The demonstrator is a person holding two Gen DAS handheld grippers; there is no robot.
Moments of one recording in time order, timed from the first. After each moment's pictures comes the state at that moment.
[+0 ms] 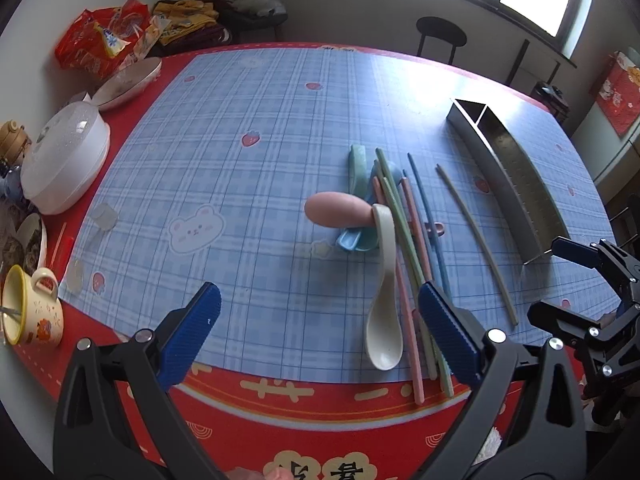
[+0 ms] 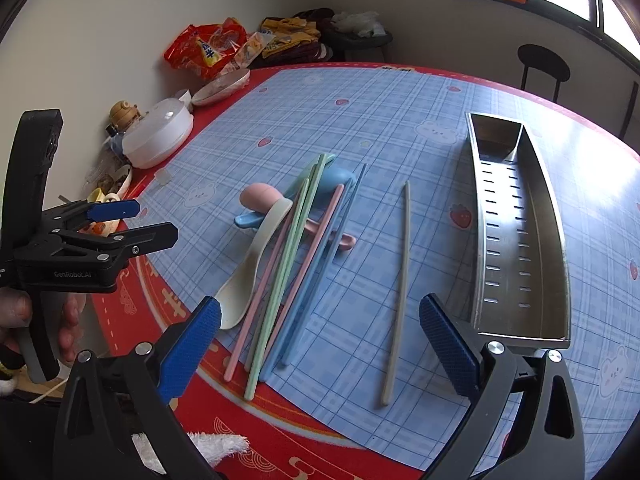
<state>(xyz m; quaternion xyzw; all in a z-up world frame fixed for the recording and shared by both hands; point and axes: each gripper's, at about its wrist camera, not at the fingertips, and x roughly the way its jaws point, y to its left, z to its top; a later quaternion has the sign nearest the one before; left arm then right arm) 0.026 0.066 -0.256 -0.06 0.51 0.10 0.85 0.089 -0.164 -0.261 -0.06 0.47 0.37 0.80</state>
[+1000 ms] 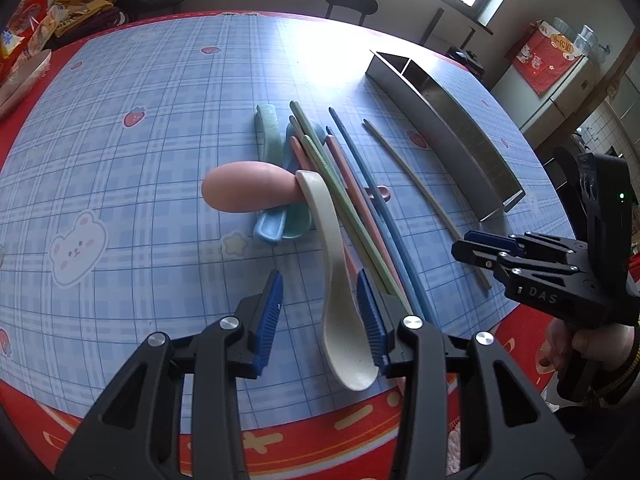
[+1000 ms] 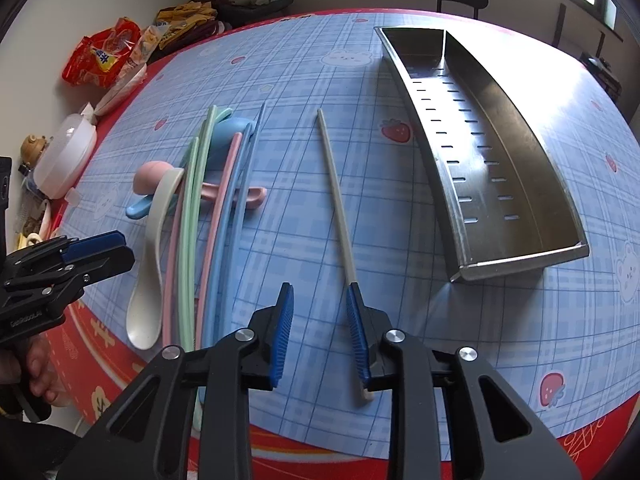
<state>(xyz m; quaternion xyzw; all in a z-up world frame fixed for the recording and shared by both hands) 0.060 0.064 -0.318 -0.09 0.52 -0.11 0.85 0.103 -0.168 -0.324 -0.02 0.53 0.20 0.82</state>
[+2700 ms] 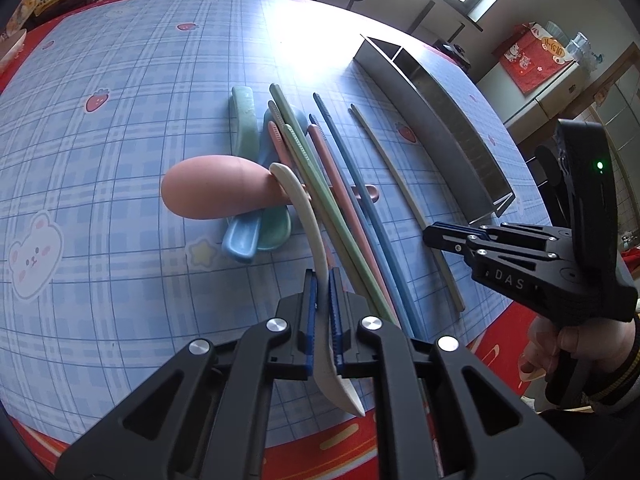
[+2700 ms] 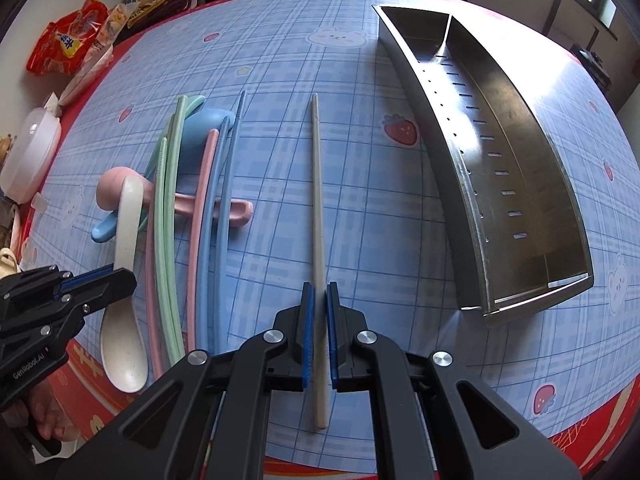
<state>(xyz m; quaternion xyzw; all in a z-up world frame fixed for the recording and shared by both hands) 0.093 0.060 -0.341 -0.12 0.54 -0.15 0.82 0.134 -0.137 -0.332 -0.04 0.59 0.15 0.80</state>
